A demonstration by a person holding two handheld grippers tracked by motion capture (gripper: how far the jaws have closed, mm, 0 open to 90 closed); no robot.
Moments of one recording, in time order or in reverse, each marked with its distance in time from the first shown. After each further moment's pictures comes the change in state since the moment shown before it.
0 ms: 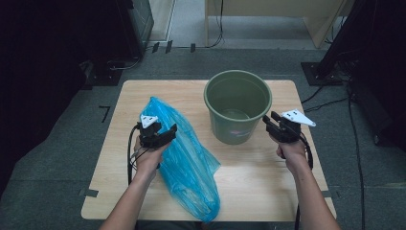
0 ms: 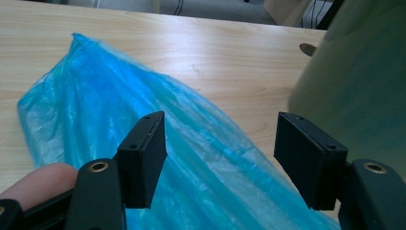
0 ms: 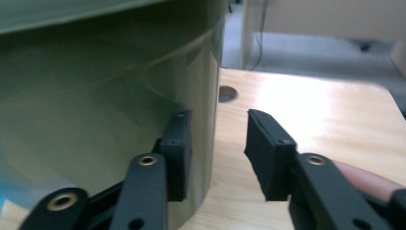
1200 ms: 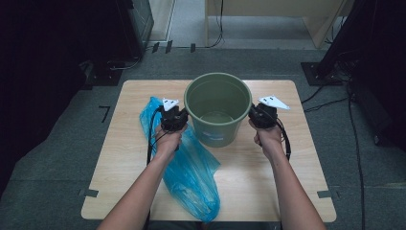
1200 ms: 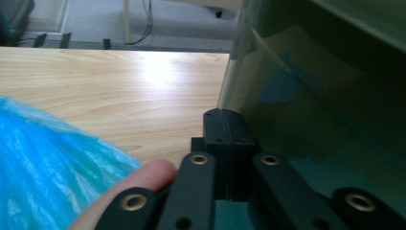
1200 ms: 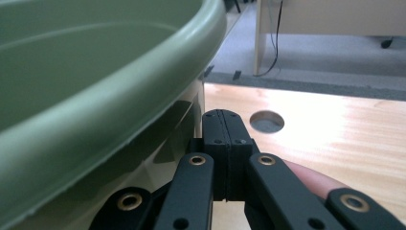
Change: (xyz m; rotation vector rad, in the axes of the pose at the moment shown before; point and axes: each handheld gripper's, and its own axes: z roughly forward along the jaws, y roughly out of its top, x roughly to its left) left arm -0.040 0.031 0.047 -0.045 -0.076 0.050; right arm 0.048 0.030 0.048 0.018 0.022 0.060
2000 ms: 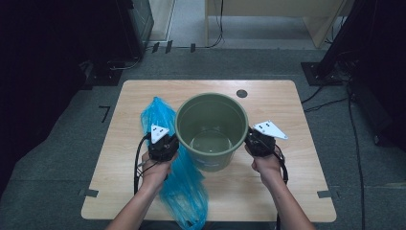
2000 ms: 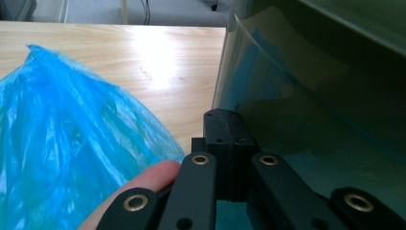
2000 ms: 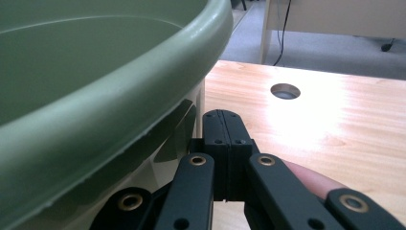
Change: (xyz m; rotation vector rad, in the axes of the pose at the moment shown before) left arm -0.010 -0.051 -0.089 0.004 -0.028 0.022; right arm 0.047 -0.038 -0.068 0.003 0.002 -0.054
